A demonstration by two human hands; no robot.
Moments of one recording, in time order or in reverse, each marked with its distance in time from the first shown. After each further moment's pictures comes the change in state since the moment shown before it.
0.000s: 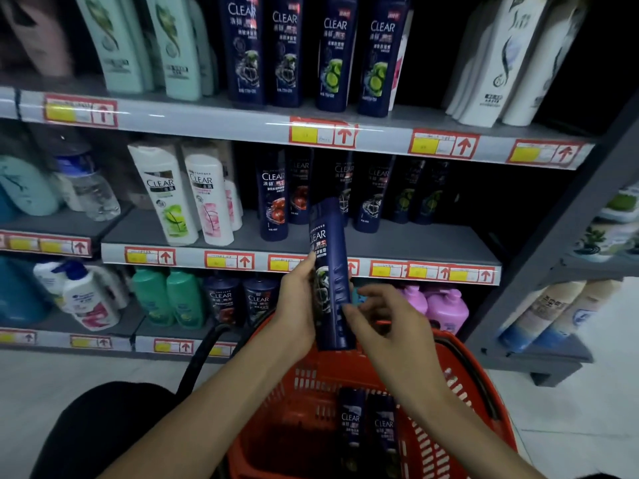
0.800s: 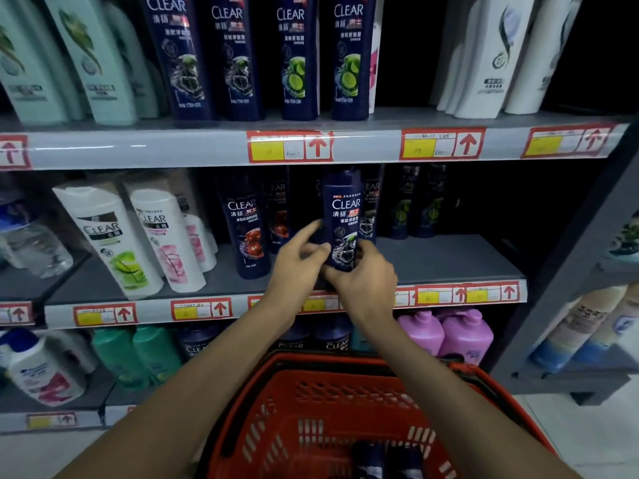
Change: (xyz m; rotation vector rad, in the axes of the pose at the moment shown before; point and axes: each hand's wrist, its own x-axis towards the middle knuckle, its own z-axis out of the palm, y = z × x) left_hand 0.115 0.045 0.019 0.749 0.002 0.531; right_hand 0.177 0.056 0.066 -0.142 0.296 0.086
